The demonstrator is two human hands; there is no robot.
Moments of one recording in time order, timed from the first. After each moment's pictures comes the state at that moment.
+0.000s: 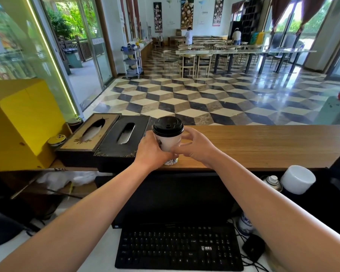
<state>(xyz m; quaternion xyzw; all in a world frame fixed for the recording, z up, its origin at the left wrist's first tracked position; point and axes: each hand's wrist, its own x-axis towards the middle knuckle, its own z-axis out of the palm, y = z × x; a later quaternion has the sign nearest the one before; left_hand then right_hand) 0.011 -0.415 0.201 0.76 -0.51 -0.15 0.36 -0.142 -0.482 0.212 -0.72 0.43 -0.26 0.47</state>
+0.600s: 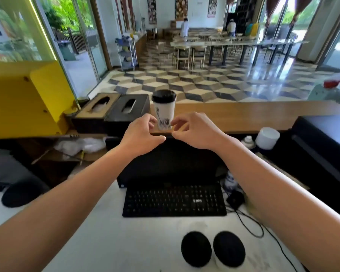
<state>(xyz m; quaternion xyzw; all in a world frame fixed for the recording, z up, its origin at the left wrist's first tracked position) -0.021 -0.273 0.224 0.74 -0.58 -0.12 0.30 -0.205 -0.323 0.256 -0.87 0.39 -0.21 0.23</state>
